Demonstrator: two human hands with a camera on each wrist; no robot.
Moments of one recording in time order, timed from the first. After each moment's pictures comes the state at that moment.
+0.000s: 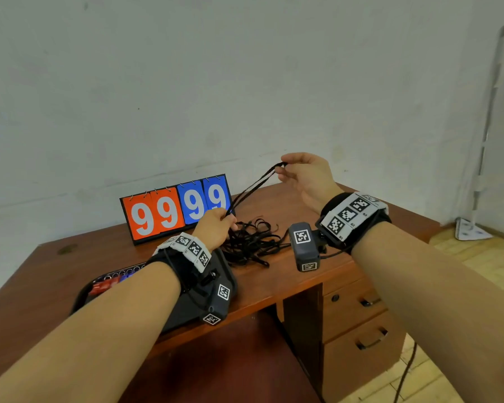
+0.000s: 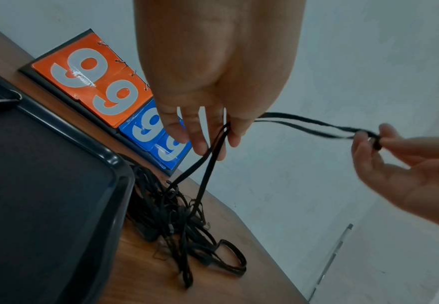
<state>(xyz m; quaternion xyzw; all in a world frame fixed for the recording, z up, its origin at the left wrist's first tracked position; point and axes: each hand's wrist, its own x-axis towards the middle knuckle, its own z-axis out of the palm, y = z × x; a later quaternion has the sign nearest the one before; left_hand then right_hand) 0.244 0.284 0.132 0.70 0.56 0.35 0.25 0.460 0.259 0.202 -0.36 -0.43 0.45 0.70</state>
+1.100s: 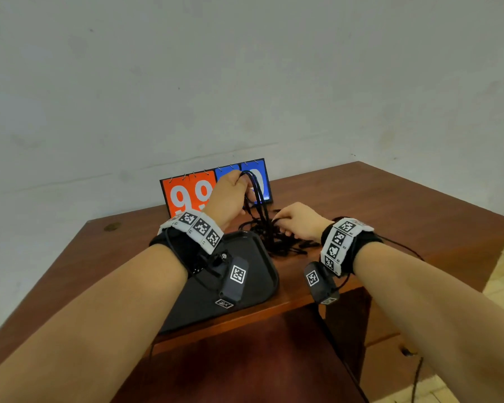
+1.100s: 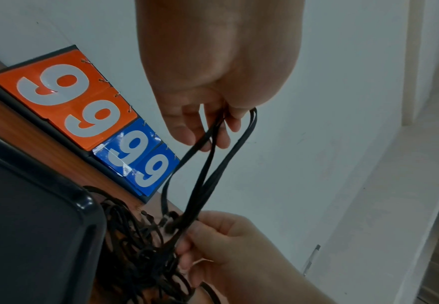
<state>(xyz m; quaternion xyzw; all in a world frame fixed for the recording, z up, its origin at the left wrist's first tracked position) 0.202 0.281 0.169 0.66 0.52 0.46 0.28 0.384 0.310 0.100 -0.53 -0.74 0.30 0.27</state>
